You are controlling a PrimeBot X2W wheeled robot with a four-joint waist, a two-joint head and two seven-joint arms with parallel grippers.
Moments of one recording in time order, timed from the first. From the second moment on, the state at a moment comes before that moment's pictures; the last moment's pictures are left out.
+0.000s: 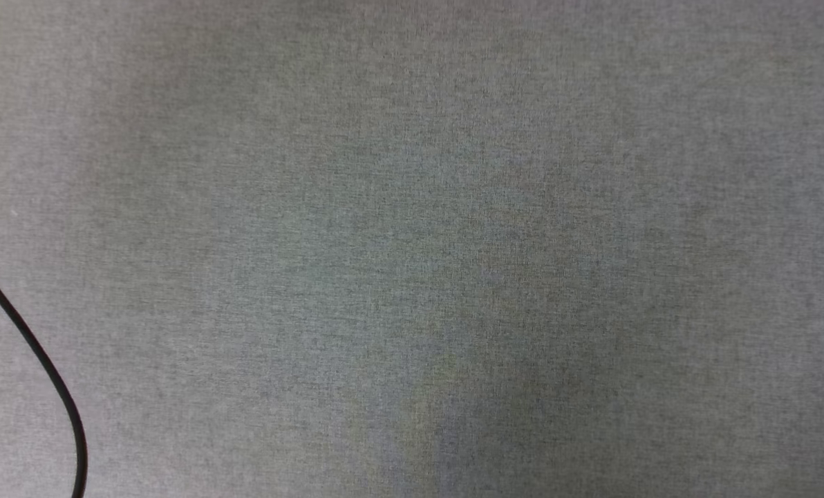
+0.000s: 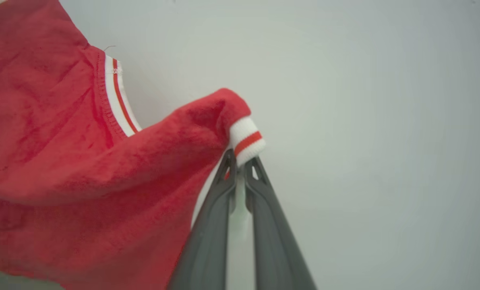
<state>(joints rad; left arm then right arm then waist) -1.94 0.61 -0.77 0.56 -0.74 -0.10 -0.05 -2.04 -0.53 0.80 0.65 0.53 0.13 0.31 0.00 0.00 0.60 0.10</state>
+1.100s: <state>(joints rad) -0.75 0.66 -0.85 0.40 -0.87 -0.01 -0.26 -1.07 -0.59 1.09 0.68 0.85 0.13 -0.16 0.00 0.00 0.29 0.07</state>
